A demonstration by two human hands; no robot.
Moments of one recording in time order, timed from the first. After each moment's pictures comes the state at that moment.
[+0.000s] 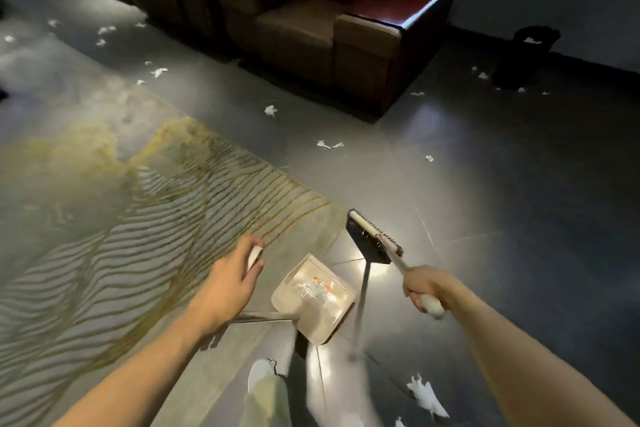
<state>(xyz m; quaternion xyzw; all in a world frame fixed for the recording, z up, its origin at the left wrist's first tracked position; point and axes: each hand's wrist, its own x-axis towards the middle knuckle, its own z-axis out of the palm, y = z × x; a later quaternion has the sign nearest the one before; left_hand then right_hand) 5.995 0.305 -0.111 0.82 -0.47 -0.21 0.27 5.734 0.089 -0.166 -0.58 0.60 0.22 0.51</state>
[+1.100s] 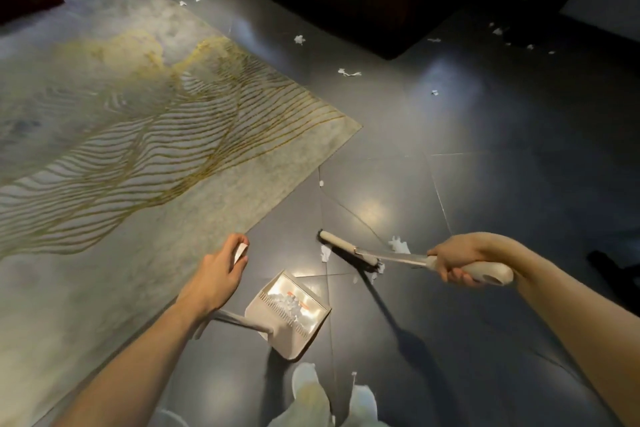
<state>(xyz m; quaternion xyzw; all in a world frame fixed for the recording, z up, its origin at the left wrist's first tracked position) 5.753 0.750 -0.136 0.87 -0.37 -0.26 0.20 5.485 0.450 -0.081 -0.56 0.52 0.42 0.49</state>
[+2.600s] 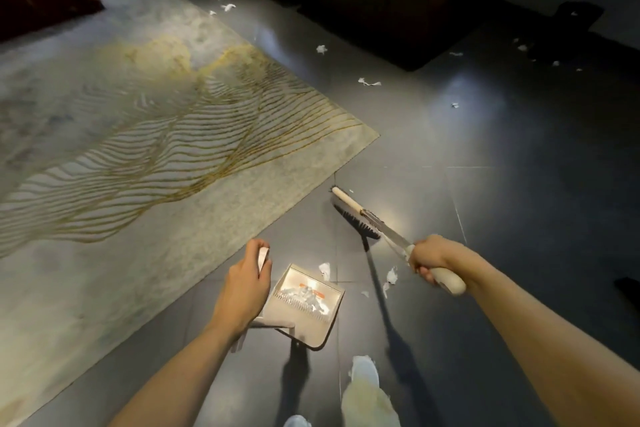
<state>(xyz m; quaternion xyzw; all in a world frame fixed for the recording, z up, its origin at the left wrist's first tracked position) 5.699 0.757 -0.153 0.89 -0.28 -0.20 0.29 5.519 0.492 -0.122 -0.63 0.55 0.24 0.50</state>
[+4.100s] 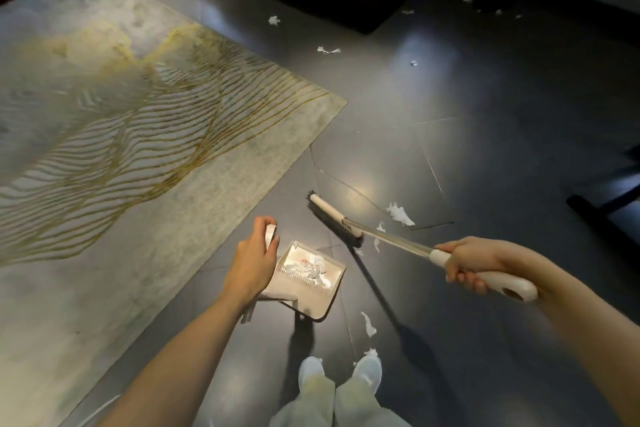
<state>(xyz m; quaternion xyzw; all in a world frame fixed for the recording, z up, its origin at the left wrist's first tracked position) 5.713 0.785 -0.152 0.85 -0.37 -0.25 0.29 5.434 0.571 -0.089 -0.53 0.56 0.29 0.56</state>
